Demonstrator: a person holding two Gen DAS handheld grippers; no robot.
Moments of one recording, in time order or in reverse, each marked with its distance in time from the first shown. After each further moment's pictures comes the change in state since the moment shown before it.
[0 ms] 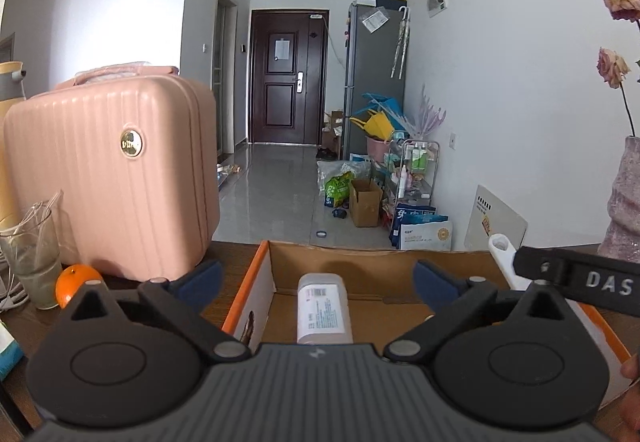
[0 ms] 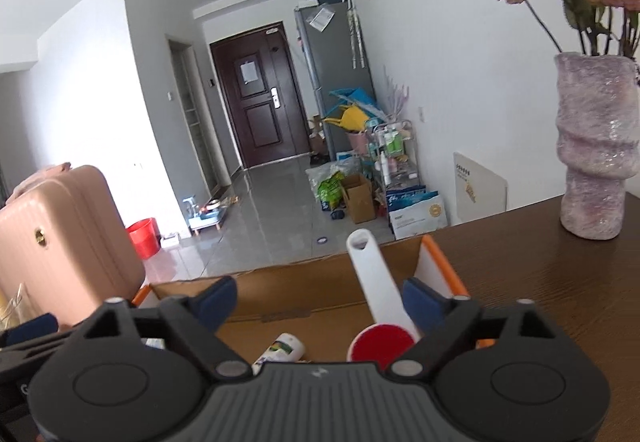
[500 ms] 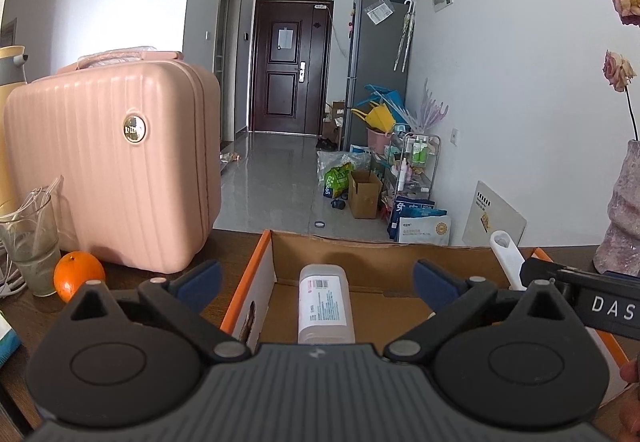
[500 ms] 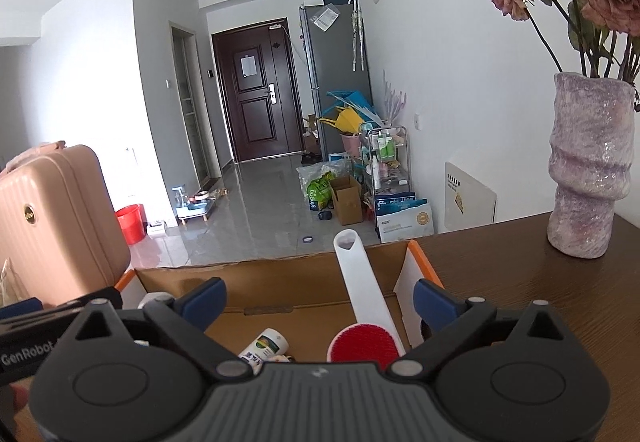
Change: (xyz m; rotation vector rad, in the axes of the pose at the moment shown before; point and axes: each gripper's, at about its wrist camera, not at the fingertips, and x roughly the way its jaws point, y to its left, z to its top) left arm 0.000 0.007 0.002 -0.024 0.028 -0.007; right arm -0.005 0.004 -0.004 -0.076 0.007 -0.038
